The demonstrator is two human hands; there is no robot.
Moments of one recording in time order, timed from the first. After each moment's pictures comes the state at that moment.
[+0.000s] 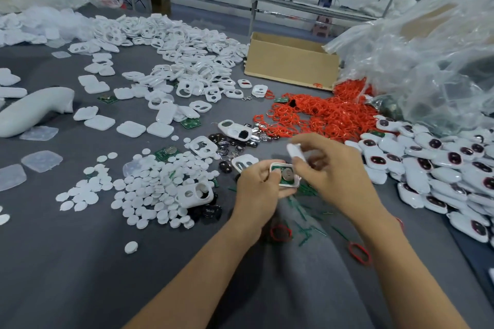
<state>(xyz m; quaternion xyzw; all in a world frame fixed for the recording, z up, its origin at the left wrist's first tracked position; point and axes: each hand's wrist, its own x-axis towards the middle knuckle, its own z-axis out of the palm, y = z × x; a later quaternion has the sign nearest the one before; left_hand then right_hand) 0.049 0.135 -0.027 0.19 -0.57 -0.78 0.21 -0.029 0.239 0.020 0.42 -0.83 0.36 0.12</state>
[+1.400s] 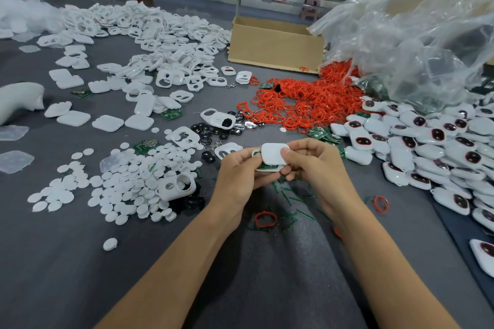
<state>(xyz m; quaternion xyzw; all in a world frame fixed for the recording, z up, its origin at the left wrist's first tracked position) 0.045 0.128 -0.030 0.18 -0.52 -0.83 0.14 -0.025 0.240 -0.001 0.15 -0.70 0.68 -0.17</state>
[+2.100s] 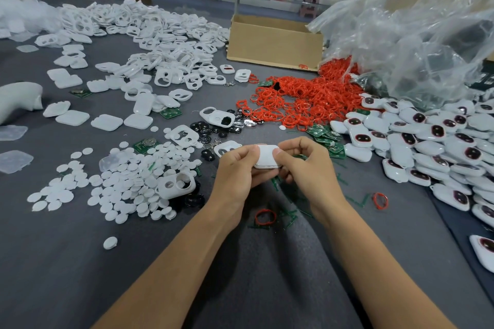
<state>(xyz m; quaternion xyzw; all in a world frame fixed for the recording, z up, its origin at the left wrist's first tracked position) 0.045 0.129 -0.031 0.19 -0.50 -0.83 0.17 -0.019 0.231 -0.015 0.15 -0.77 0.61 -0.09</state>
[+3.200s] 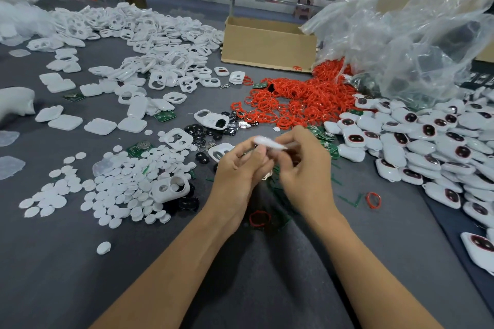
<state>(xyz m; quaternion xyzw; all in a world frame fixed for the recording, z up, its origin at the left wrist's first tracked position) 0.046 0.139 -0.028 0.12 -0.45 -0.86 0.20 -0.015 0.232 -0.017 0.33 -0.79 0.49 0.17</state>
